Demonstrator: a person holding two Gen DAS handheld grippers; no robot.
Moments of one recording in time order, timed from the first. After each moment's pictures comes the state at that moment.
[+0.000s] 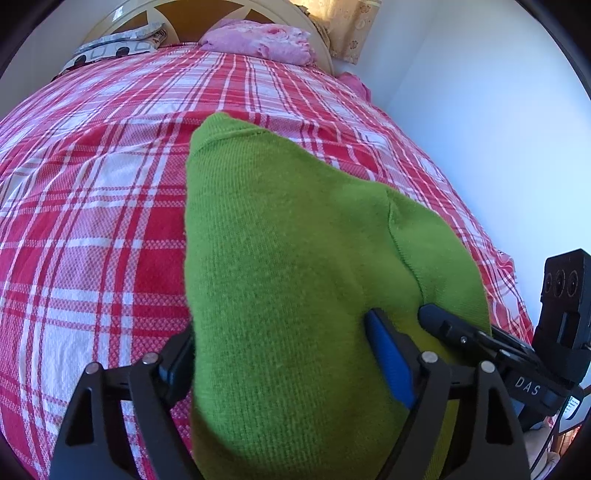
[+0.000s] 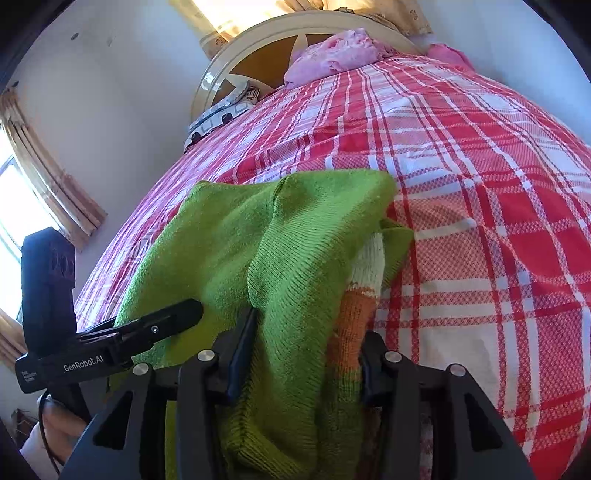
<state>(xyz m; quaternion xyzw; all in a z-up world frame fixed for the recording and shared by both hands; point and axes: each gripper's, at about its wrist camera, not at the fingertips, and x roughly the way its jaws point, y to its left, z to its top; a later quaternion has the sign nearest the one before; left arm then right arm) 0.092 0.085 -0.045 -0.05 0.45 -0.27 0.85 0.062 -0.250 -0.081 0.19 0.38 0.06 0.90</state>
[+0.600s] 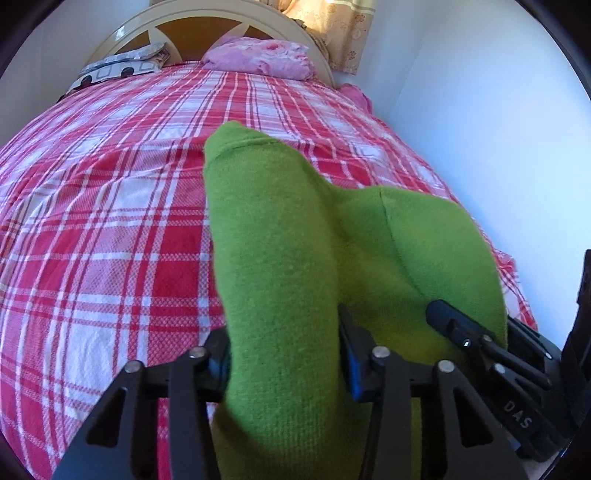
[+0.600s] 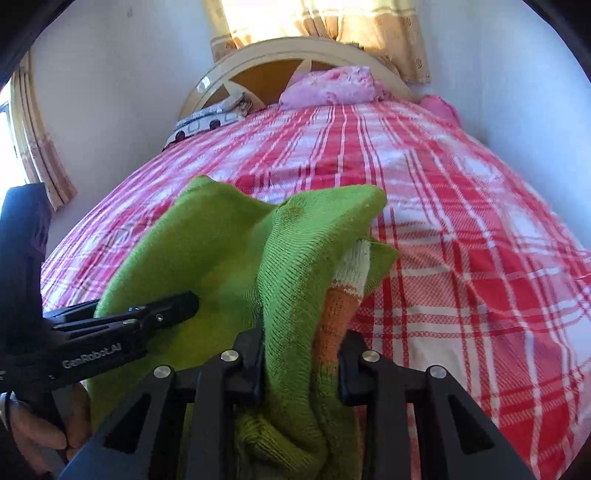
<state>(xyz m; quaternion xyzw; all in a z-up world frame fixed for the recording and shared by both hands) 0.069 0.090 -0.020 -0.03 0.42 -0.26 0.87 0.039 -0.205 -0.042 0.07 0.34 -0.02 0.94</state>
